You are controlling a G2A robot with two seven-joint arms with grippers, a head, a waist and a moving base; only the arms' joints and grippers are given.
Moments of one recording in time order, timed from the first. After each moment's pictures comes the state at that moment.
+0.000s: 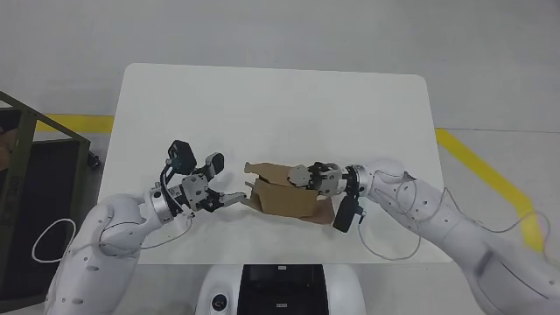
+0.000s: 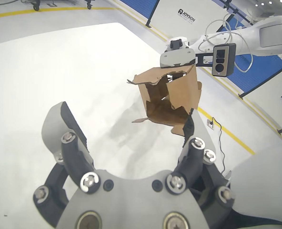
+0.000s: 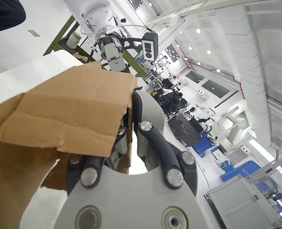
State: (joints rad) left arm 1.75 -1.05 -1.63 -1.87 0.62 -0.86 -0.48; right arm -0.74 -1.15 0.34 -1.00 -1.77 0.03 -1.35
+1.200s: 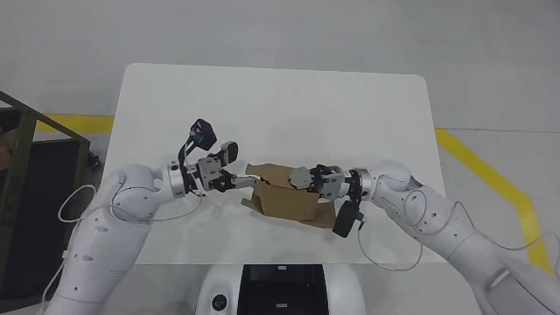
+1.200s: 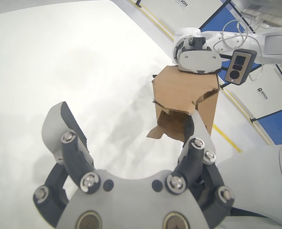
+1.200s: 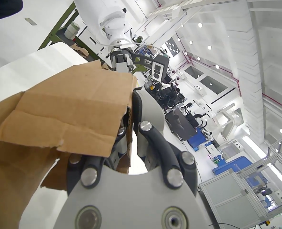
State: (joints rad) left arm 1.48 -1.02 -1.45 -1.74 0.46 -0.77 -0.72; right arm -0.85 -1.11 0.51 -1.13 -1.92 -0.03 -1.25
